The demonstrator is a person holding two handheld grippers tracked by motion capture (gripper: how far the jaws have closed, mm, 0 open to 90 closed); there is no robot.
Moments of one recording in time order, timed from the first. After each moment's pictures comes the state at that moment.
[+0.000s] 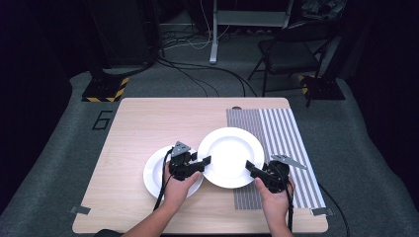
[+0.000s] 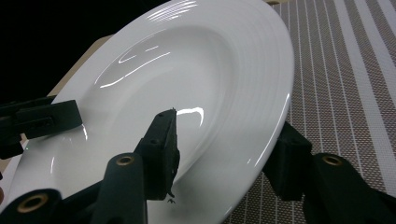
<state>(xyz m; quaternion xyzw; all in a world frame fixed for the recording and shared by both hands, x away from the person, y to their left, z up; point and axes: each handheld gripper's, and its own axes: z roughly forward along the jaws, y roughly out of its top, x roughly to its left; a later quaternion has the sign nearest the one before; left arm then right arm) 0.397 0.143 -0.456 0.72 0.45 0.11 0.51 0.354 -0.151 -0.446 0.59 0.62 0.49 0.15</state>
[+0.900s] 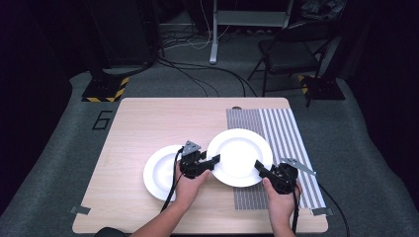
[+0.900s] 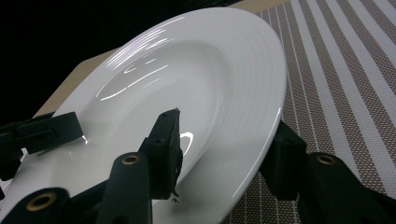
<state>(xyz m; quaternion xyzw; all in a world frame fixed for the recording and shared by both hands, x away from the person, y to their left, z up) 0.407 0.117 -0.468 0.72 0.45 0.11 0.52 0.350 -0.171 -0.459 0.62 0.58 0.50 0.17</state>
